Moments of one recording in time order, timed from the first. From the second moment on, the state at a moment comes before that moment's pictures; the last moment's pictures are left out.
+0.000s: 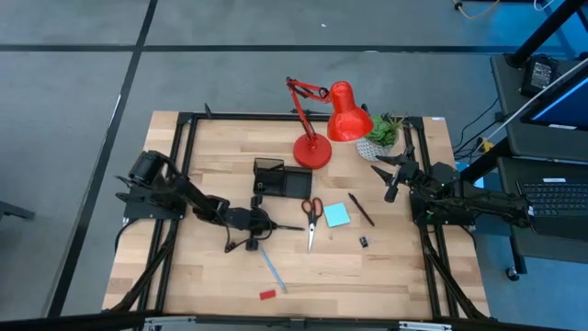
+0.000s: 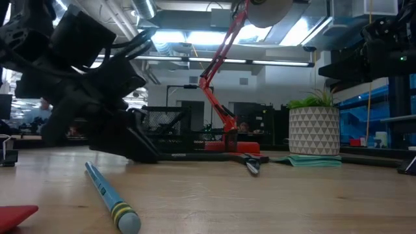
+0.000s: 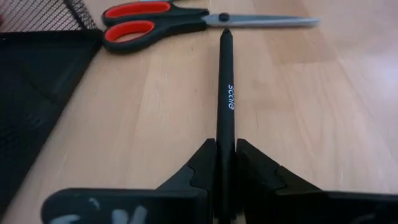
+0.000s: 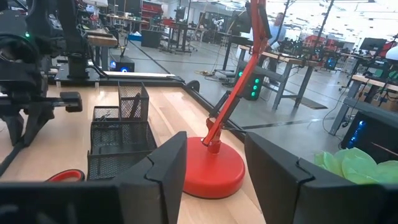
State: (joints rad) left arm -0.29 1.79 0.41 0.79 -0.27 -0.12; right arm -0.19 0.00 0.05 -0.04 0.27 -0.16
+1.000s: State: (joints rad) left arm -0.18 1.16 0.70 -0.26 -0.67 0.33; right arm -0.19 0.00 0.05 -0.04 0.27 -0.16
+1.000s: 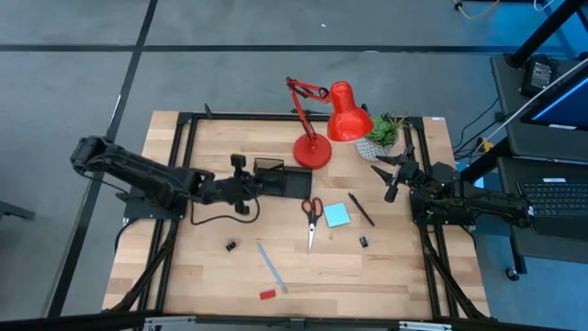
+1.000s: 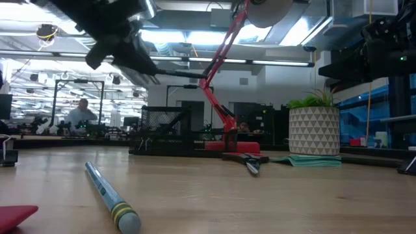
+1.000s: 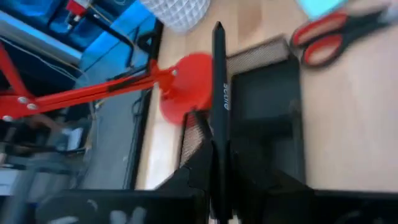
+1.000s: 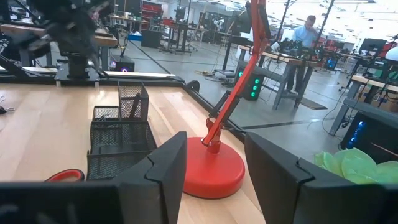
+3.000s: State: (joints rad) left arm -0.06 1.31 0.75 -0.31 -0.84 1.54; right arm -0.19 0.00 0.05 -0.05 0.27 -0.16
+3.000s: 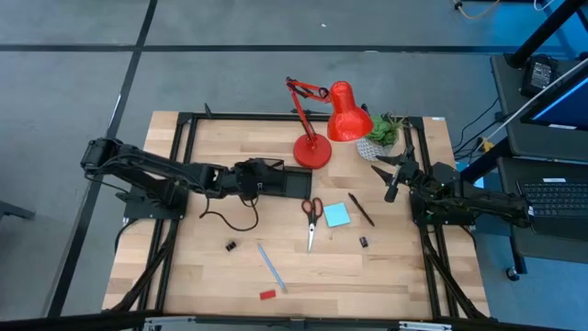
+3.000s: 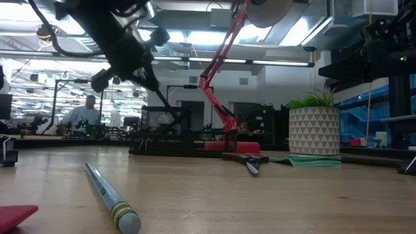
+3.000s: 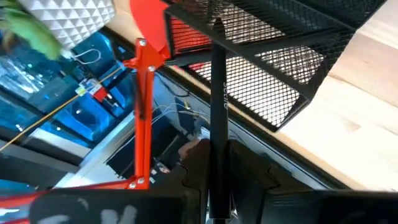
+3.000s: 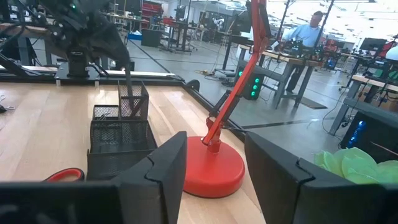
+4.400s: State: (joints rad) left arm -0.01 1.46 0.75 -0.18 -0.87 1.42; right arm -0.19 0.00 0.05 -0.05 0.27 -0.17
